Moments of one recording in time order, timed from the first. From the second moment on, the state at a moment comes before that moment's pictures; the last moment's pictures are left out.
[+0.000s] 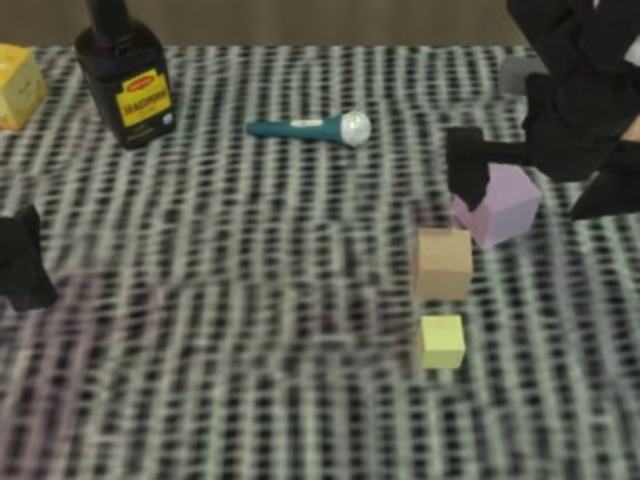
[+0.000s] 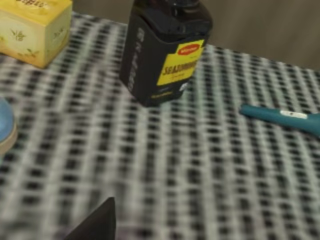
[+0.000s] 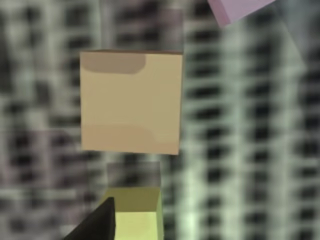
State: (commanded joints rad) left arm -0.14 0.48 0.44 -0.32 -0.02 -0.29; right arm 0.40 1.84 1.50 -1.02 0.01 0.46
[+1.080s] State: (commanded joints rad) left arm 0.02 0.00 0.00 0.00 0.00 0.00; right arm 0.49 2.27 1.85 -1.15 0.00 0.57
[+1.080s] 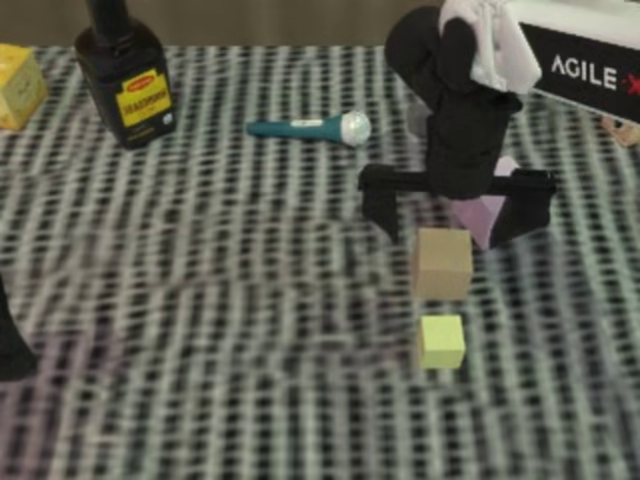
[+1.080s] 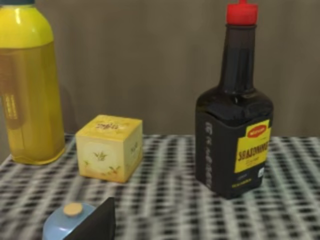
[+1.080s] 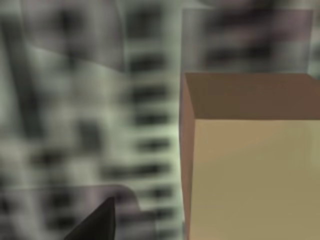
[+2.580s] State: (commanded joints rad) left arm 0.02 0.00 0.00 0.00 0.00 0.00; right arm 0.49 2.35 1.70 -0.93 0.00 0.58
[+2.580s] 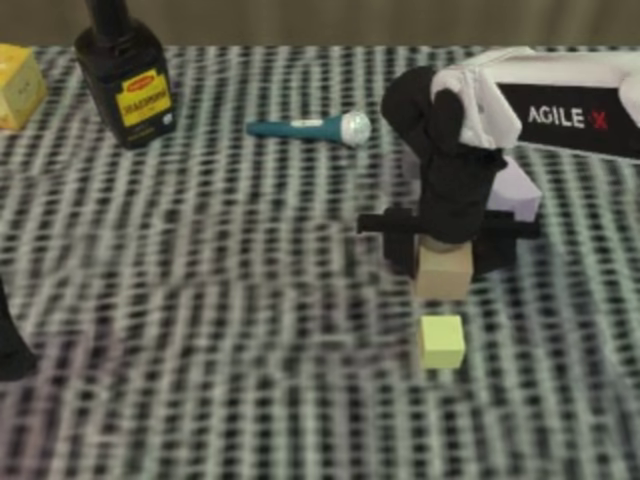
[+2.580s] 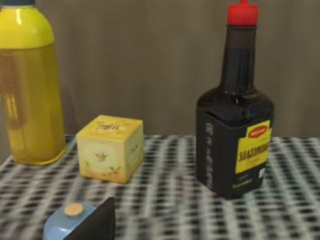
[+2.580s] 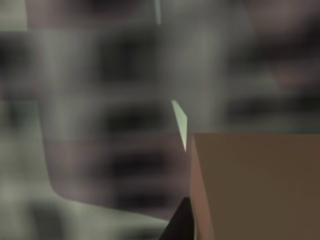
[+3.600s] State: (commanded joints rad) left arm 0.02 0.00 0.00 0.00 0.00 0.00; right arm 0.50 2.25 1.86 -1.17 0.01 0.57
